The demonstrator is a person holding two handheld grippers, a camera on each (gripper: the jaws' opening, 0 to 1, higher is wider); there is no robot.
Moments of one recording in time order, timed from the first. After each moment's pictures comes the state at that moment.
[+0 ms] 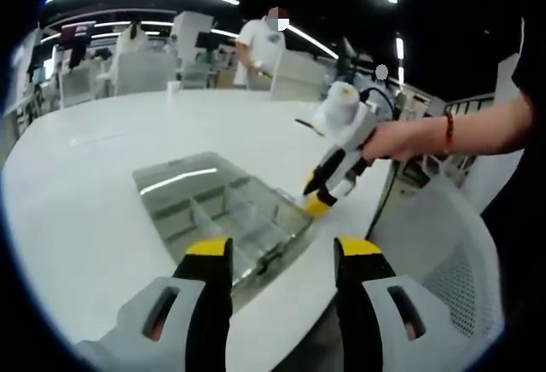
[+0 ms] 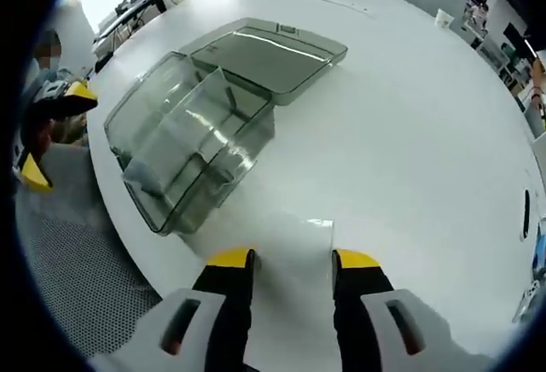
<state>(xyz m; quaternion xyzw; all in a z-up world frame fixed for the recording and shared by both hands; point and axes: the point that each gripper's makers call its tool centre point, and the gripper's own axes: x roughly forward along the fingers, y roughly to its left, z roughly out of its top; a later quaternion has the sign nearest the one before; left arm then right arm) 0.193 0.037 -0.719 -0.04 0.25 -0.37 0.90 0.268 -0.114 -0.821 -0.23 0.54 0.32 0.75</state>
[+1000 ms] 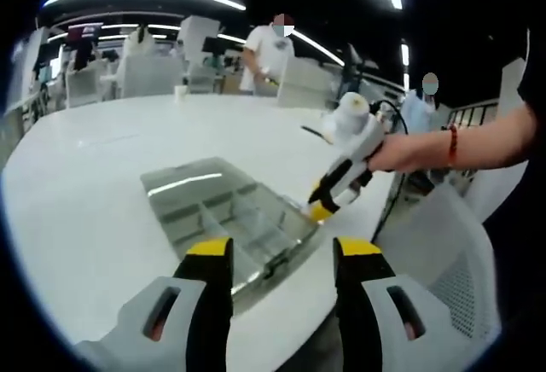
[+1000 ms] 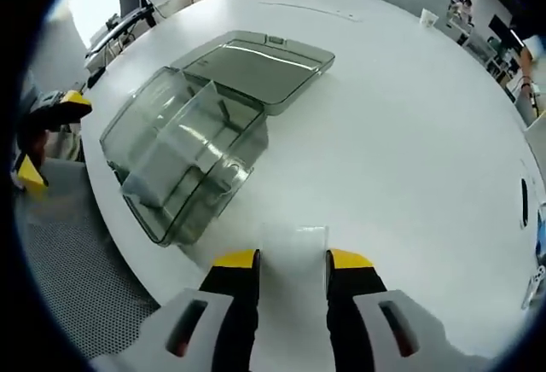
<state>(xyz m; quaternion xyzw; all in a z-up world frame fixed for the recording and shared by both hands) 0.198 0.044 -0.712 -0.05 0.23 -0.35 0.91 0.266 -0.113 -0.819 -0.21 0.52 0.31 0.77</state>
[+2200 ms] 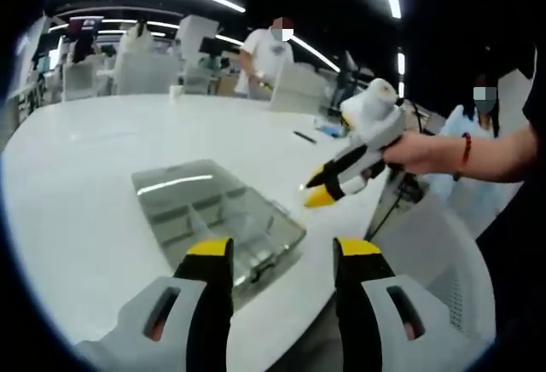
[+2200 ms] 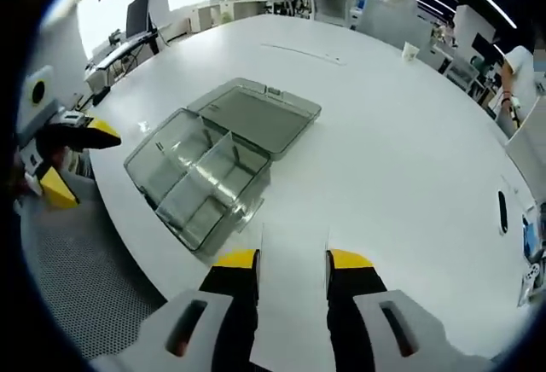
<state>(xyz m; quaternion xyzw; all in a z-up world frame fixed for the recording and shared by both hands) 0.193 0.036 -0.704 -0.07 0.23 -0.36 0.90 0.268 -0.108 -0.764 -0.20 0.44 0.30 0.83</state>
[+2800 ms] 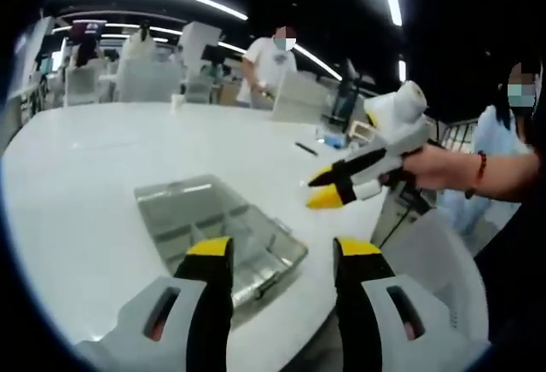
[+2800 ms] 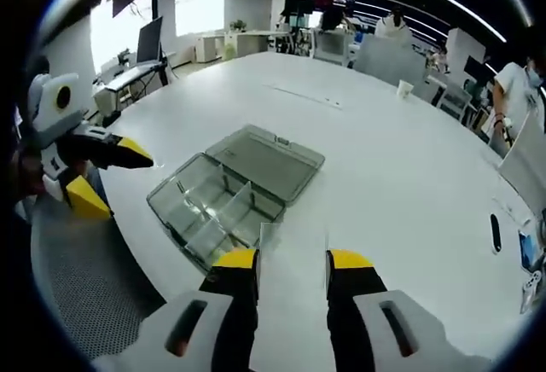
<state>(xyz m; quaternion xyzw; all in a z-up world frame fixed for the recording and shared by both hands) 0.208 0.035 -0.684 -0.08 0.21 -0.36 0.91 0.269 -0.084 -0.719 -0.18 0.35 0.32 0.86</state>
